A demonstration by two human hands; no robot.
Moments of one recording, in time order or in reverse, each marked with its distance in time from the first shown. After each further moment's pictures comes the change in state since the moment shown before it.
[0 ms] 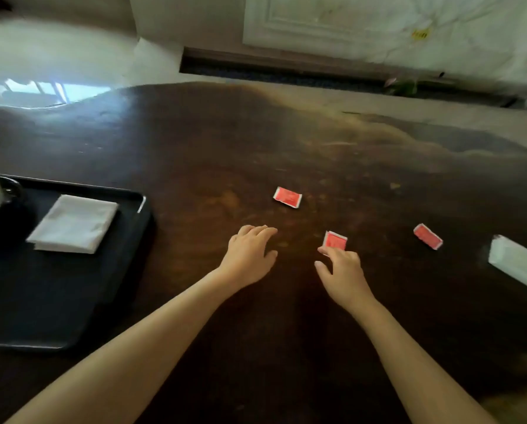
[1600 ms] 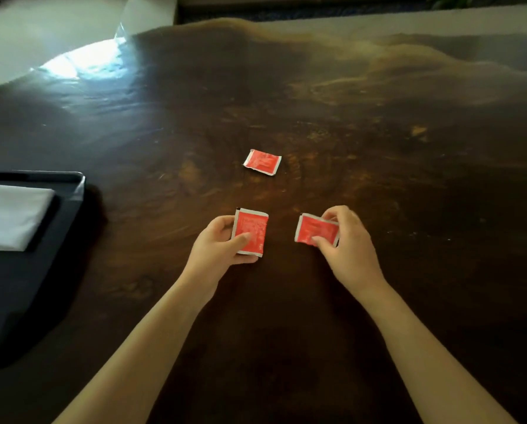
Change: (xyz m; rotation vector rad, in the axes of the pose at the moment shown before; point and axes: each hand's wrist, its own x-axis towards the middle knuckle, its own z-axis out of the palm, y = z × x) left_hand 0.017 0.030 0.042 -1.035 0.125 -0.611; right_hand 0.057 0.070 0.018 0.277 0.114 -0.106
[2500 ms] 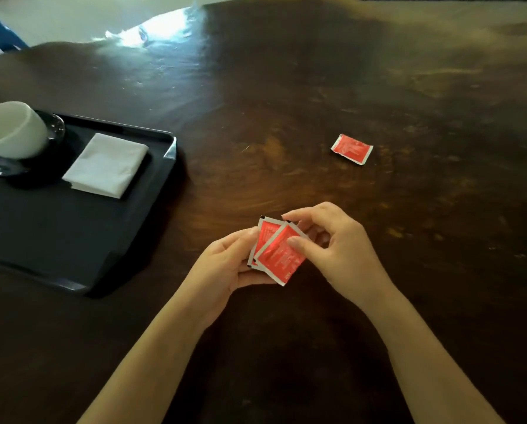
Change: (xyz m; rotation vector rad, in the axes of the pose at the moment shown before) left_hand -0.054 -0.024 -0.097 -0.168 -0.121 -0.019; right_hand -0.034 -0.118 0.048 0.237 -0.342 -0.351
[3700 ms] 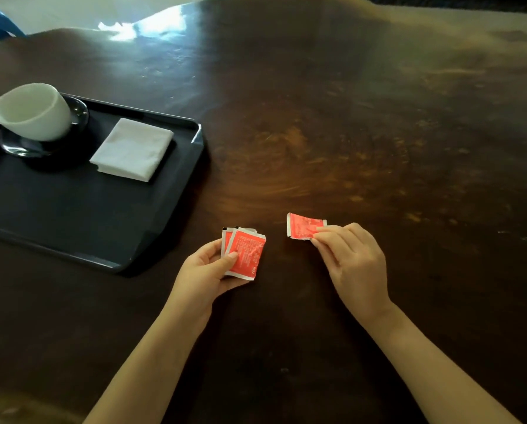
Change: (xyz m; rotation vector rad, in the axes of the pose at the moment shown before) left_hand -0.032 -0.031 -0.060 -0.170 0.333 -0.170; right_hand -0.038 0.023 0.054 -0.567 0.316 -0.326
